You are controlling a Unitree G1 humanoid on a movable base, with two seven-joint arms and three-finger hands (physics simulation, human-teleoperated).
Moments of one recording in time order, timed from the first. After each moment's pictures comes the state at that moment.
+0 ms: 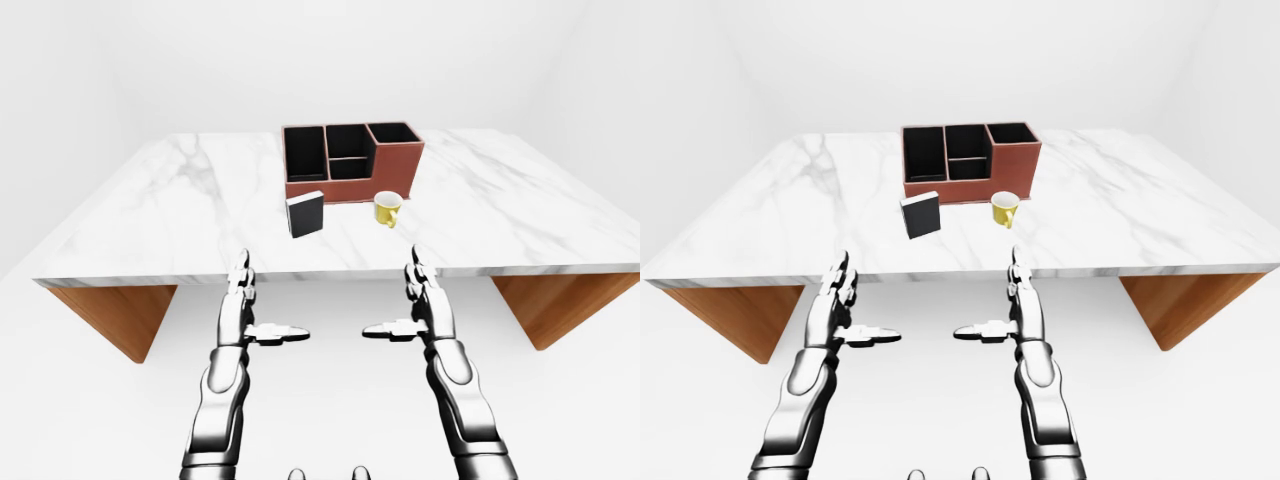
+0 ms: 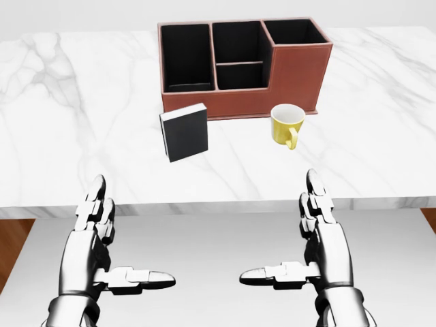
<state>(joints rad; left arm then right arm) 0.00 0.01 0.01 0.00 -0.01 0.00 -0.01 0.00 -0.01 -0.01 0.00 0.01 0.00 0.01</state>
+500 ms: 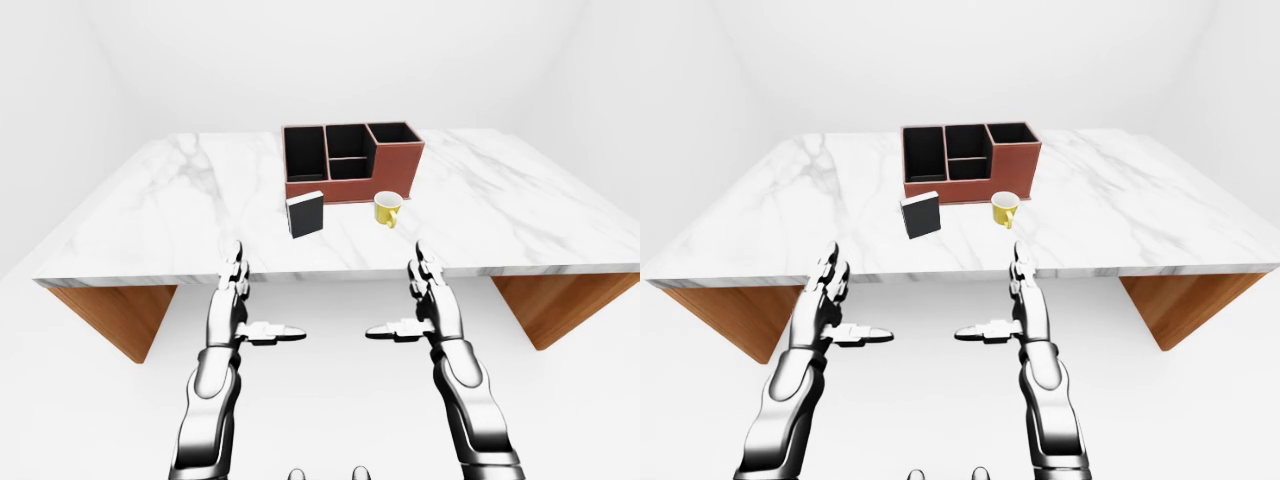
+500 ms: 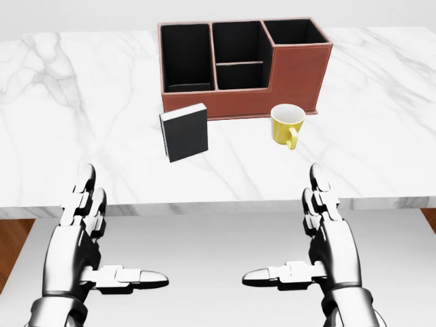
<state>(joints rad) 0.04 0.02 0.03 -0.17 -0.01 0.09 -0.05 0.03 -0.01 -0.02 -0.13 0.01 0.09 0.04</state>
